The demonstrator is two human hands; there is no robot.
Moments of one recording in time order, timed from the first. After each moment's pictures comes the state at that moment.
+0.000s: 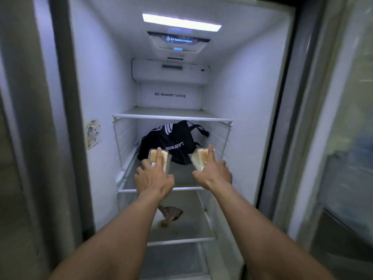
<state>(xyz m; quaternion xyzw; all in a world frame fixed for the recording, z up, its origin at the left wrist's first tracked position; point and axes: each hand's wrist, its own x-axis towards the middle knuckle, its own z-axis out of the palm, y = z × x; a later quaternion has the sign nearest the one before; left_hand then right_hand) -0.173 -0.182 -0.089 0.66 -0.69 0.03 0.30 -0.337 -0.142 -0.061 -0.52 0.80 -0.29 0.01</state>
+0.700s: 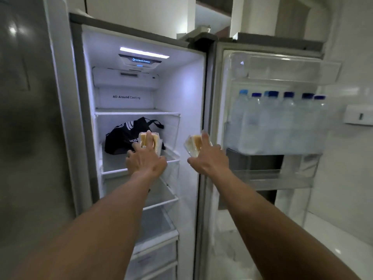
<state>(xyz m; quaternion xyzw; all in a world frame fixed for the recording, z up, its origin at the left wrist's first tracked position) -0.090 0.055 -0.035 0.53 -0.77 -0.02 0.35 -0.240 0.165 -0.019 -0.44 0.85 -0.29 -0.08</state>
